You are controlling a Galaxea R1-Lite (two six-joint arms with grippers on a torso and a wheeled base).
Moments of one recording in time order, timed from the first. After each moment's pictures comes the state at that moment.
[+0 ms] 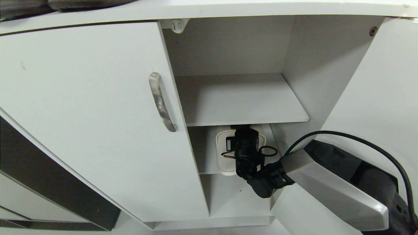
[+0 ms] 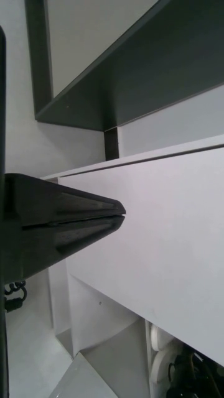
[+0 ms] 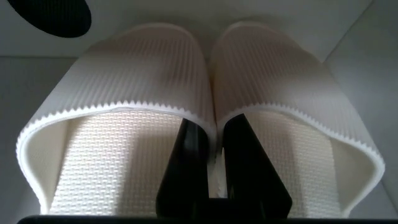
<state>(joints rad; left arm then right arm) 0.00 0.00 0.00 0.00 -0.01 0.01 0.72 2.52 -1.56 -0.96 -0.72 0.00</state>
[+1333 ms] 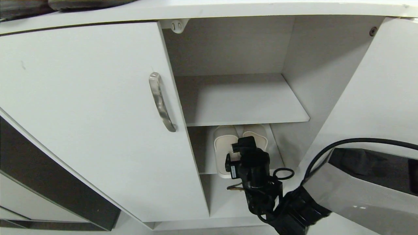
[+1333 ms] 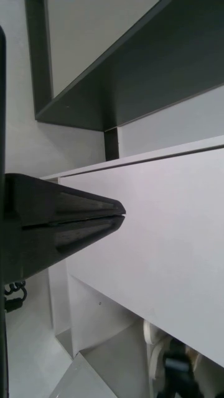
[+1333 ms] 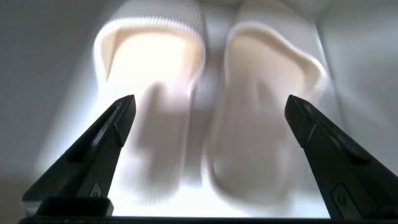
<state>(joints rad) 0.00 0.00 0.00 0.00 -0.01 0.01 0.86 2.26 -1.00 -1.12 -0.76 0.00</state>
